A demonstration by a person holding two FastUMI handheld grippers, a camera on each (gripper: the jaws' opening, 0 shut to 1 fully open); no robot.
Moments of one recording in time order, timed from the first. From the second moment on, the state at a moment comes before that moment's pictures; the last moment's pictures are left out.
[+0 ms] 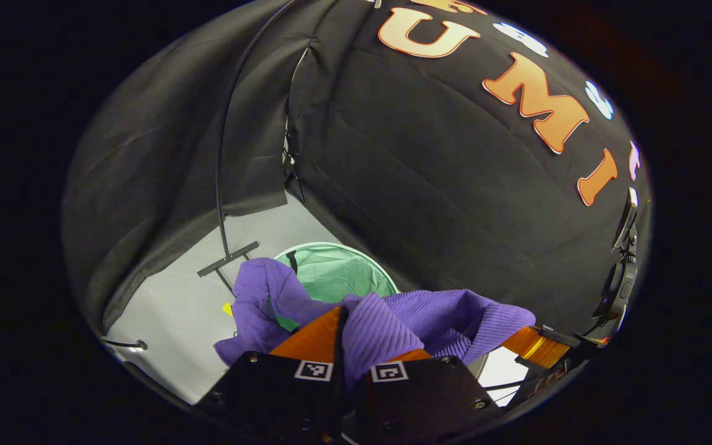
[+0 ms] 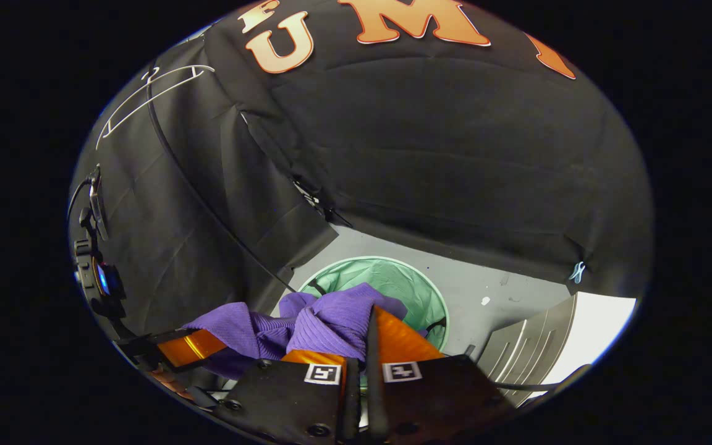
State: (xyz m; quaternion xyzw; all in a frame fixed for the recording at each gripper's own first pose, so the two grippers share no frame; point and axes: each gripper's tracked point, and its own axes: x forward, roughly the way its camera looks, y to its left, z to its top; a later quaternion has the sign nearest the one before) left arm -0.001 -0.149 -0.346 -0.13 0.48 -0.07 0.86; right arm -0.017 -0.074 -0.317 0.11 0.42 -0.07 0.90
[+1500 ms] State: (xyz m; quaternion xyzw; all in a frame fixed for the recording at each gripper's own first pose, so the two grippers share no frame) left arm 0.057 -0.083 -0.015 -0.06 0.08 -0.02 0.99; right arm -0.012 -0.063 -0.024 0.03 0.12 -0.04 0.99
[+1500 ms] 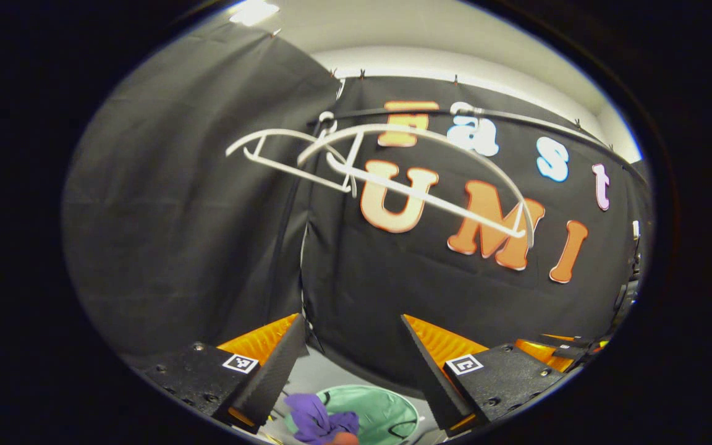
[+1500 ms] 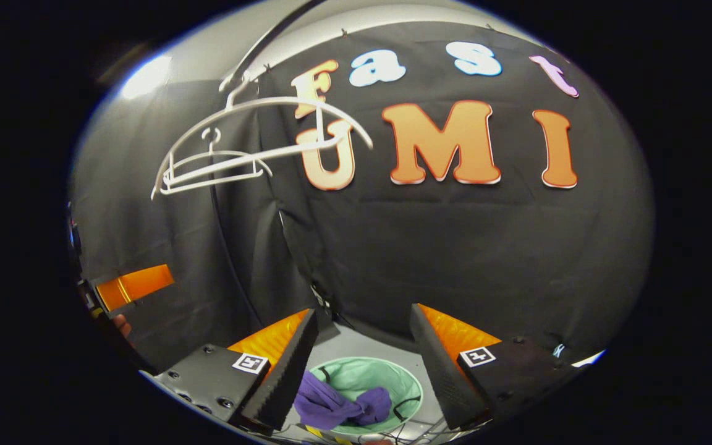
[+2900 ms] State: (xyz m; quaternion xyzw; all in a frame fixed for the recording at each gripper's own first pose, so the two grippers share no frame) left arm 0.059 -0.070 0.053 -0.04 -0.01 0.00 1.00; right arm -0.035 -0.104 0.076 0.00 -0.03 -0.09 1.00
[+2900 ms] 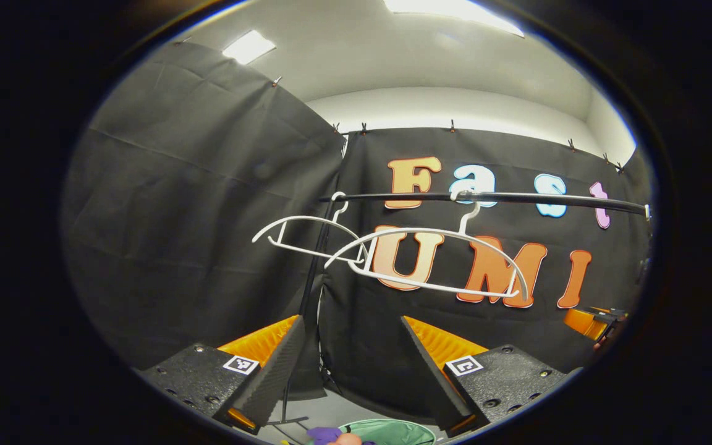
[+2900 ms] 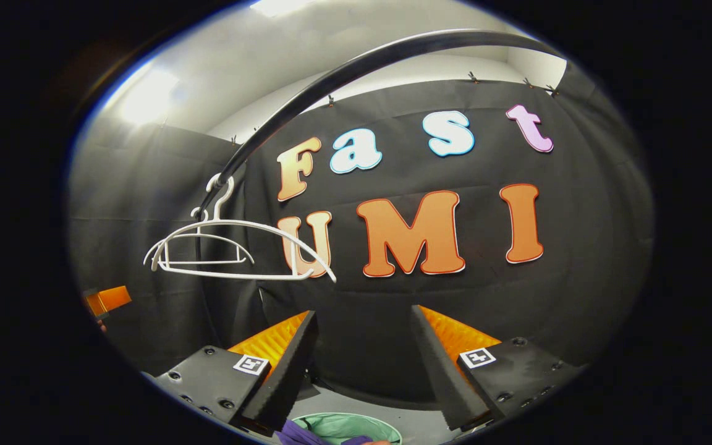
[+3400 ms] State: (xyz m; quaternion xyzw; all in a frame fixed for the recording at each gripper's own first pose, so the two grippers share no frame) left arm 0.058 -0.069 0.059 -0.03 -0.02 0.00 1.00; right arm -0.035 -0.105 0.077 0.01 -0.04 -0.09 0.99
